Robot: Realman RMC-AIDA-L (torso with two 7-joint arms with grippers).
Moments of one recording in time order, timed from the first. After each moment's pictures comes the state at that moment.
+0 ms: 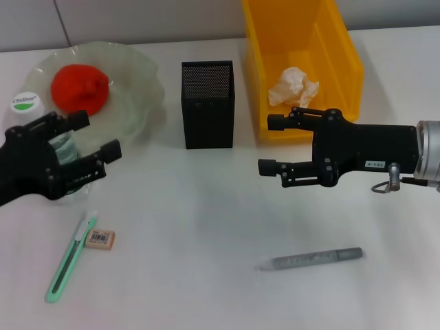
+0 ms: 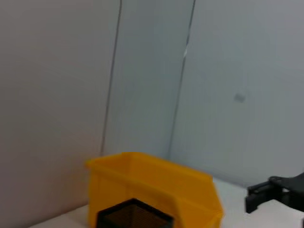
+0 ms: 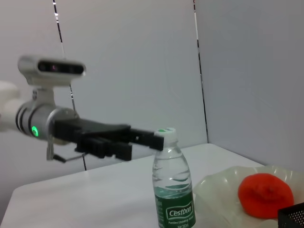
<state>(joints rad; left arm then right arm) -0.12 -2.08 1.07 0.96 1.43 1.54 -1.38 0.46 2.06 -0.87 -0.67 -1.75 -1.61 1.21</state>
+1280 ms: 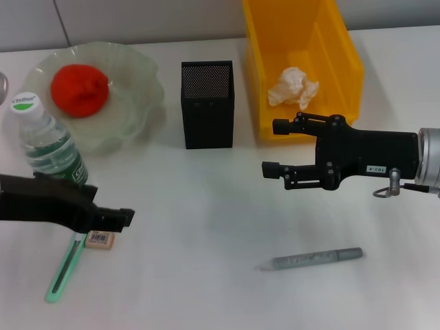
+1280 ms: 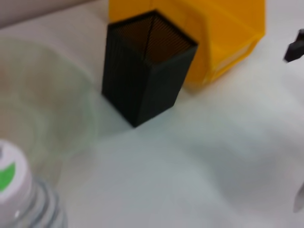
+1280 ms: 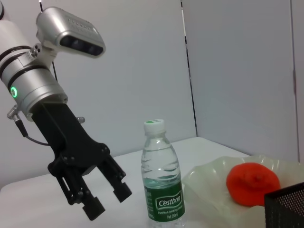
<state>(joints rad) -0.18 -2.07 1.43 1.81 2.32 1.57 -2.61 0.45 2.06 -0.86 -0.63 -1.75 -1.58 1.19</state>
